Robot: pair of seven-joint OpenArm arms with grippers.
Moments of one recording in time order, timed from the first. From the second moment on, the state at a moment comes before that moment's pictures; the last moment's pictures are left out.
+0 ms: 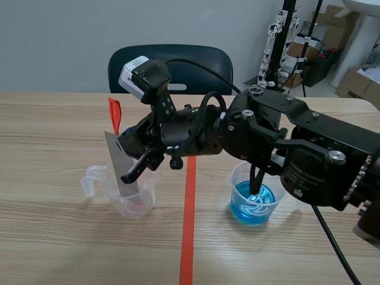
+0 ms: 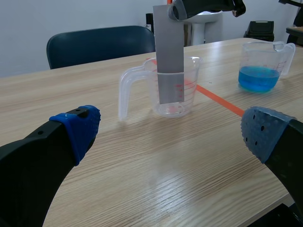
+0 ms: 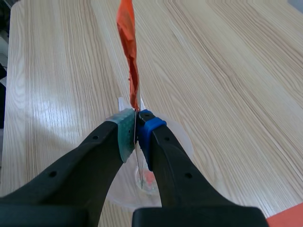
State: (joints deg) left arm 36.4 -26.4 0.0 53.5 8.5 -20.8 -89.0; right arm 23.4 16.2 -49.1 78.7 30.4 28.2 -14.1
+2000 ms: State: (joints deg) left arm 36.4 -26.4 0.0 53.5 8.5 -20.8 -89.0; right arm 23.4 16.2 -50.0 78.7 24.5 26.4 -14.0
